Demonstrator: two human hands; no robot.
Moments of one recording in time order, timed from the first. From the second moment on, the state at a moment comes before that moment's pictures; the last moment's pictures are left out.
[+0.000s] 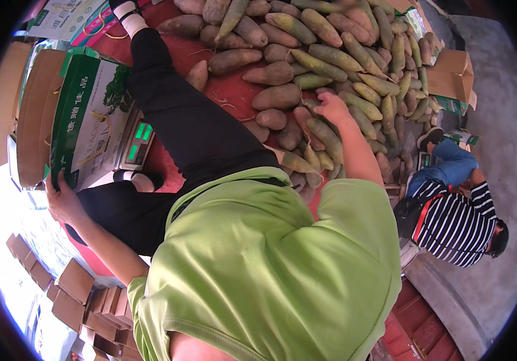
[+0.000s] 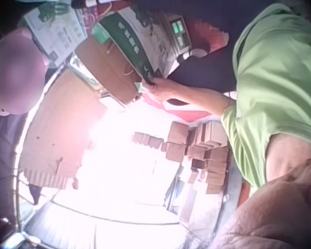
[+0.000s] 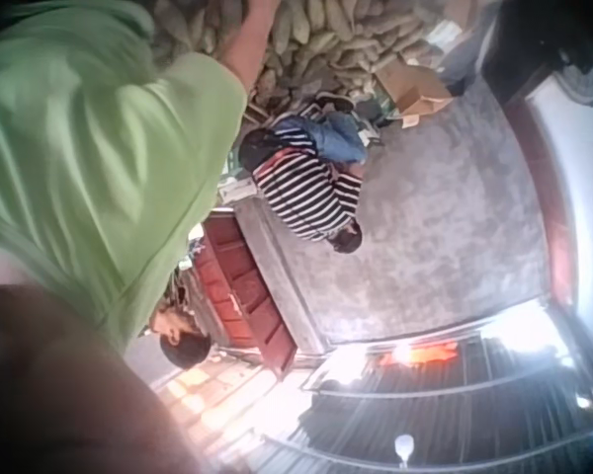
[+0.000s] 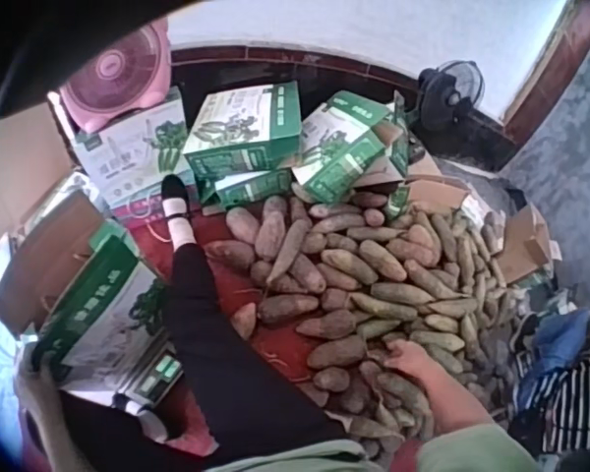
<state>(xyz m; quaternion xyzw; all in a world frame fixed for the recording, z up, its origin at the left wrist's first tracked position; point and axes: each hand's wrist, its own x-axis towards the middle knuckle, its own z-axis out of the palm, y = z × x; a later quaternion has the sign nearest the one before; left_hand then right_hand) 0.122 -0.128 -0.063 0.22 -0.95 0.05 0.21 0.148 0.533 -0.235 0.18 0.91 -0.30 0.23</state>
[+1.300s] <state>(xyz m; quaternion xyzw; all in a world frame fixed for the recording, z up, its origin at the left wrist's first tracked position) 0.121 -0.105 -0.041 0.19 -0.95 0.00 0.24 -0.065 0.220 0.087 -0.30 0.64 -0.68 -0.20</state>
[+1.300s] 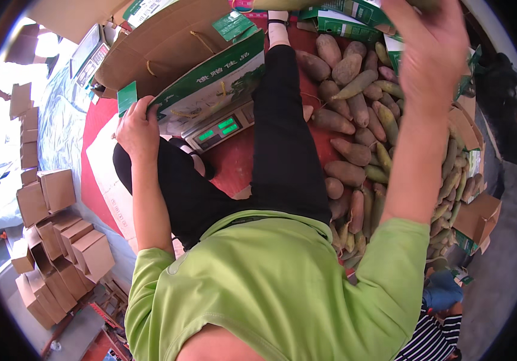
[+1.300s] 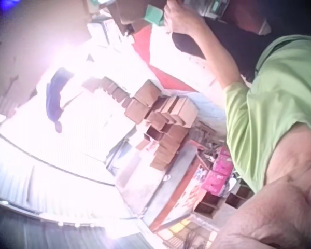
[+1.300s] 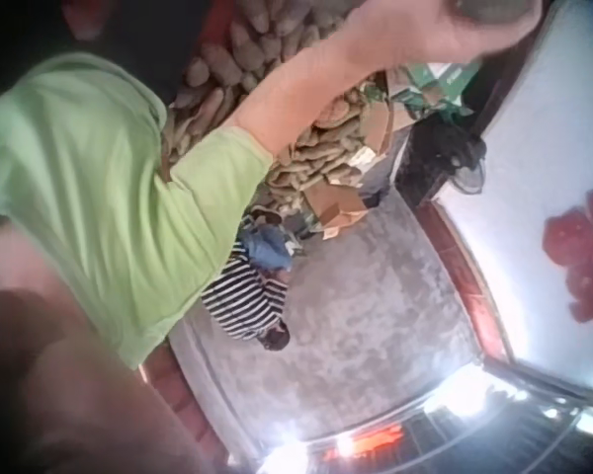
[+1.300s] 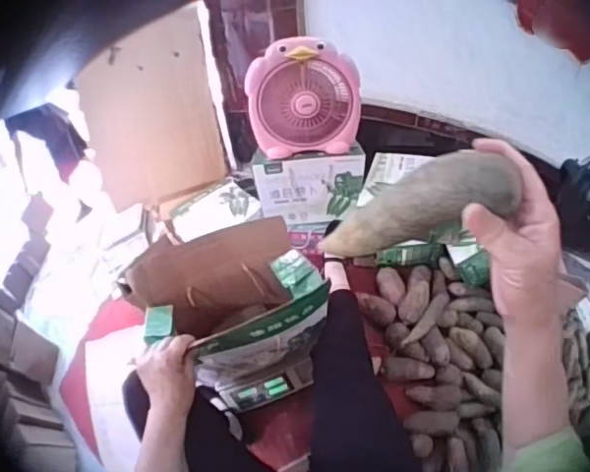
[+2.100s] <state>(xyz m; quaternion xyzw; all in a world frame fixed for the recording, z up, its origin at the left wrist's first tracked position) 0.123 -0.109 -0.041 0.17 -0.96 0.01 0.25 -0.070 0.227 -0.095 -0.16 0.82 -0.54 -0.03</state>
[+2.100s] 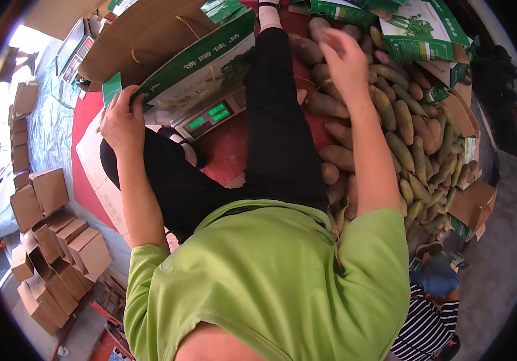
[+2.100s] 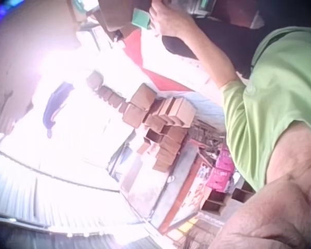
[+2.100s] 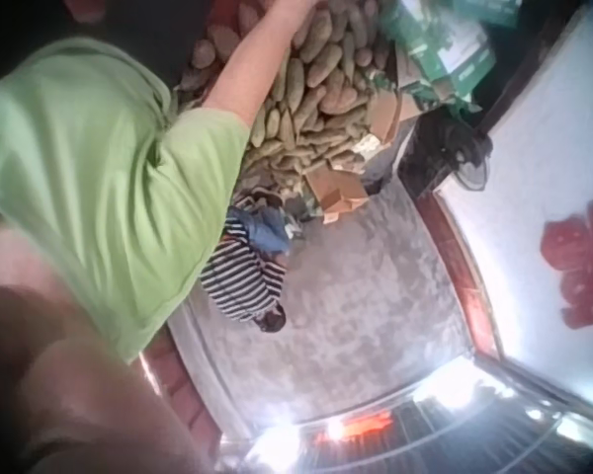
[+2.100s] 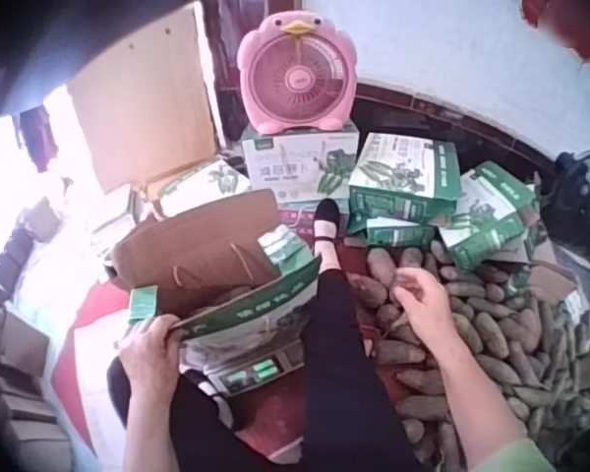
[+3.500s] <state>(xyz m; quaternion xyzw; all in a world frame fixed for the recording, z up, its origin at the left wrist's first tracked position) 0.121 -0.126 -0.054 0.12 -0.93 0.08 0.33 0.157 0.583 -0.262 0.33 0.91 -0.26 -0.01</state>
